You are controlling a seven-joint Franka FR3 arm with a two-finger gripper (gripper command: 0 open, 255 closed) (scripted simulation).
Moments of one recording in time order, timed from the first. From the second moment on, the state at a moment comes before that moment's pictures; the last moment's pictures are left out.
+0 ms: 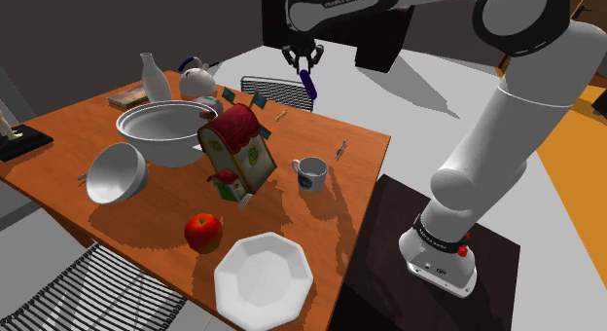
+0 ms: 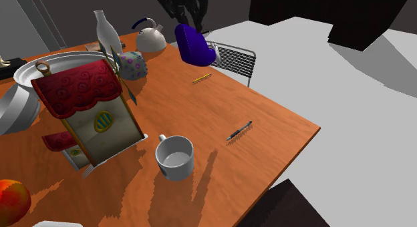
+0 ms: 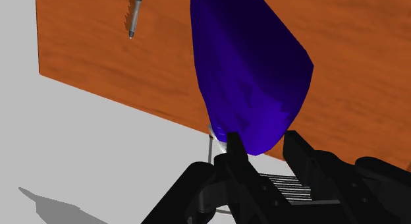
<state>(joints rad) -0.34 0.04 0.31 -1.82 -0.37 1.98 0.99</state>
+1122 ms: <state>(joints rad) -0.33 0.04 0.32 -1.61 -0.35 1.78 0.93</state>
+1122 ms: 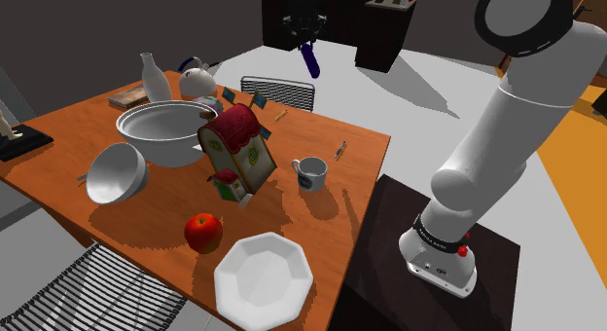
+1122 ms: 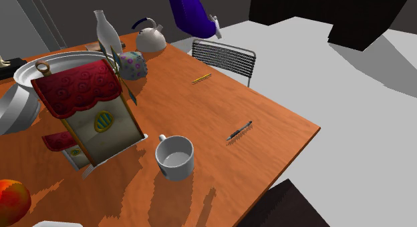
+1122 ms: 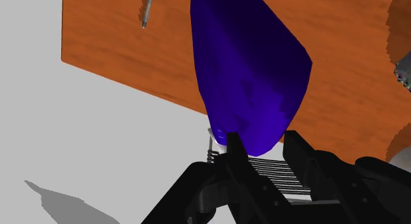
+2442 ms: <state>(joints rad) -0.16 -0.27 0.53 -1.86 -0.23 1.64 1.26</state>
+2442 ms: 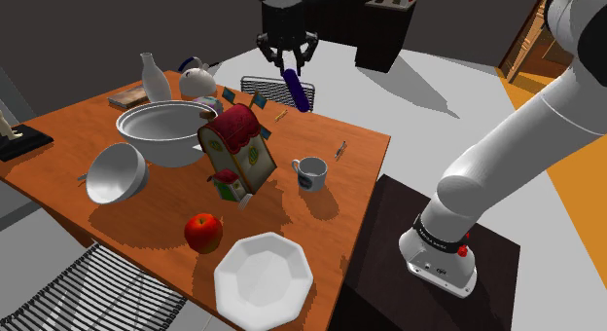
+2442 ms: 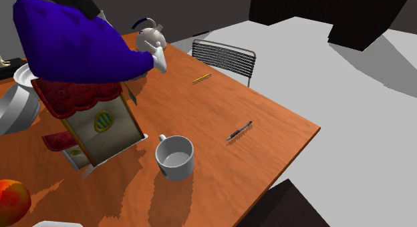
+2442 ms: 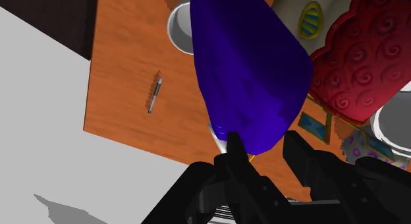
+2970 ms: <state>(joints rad) -0.09 -0.29 0.65 -1.85 -0.18 1.56 1.43</state>
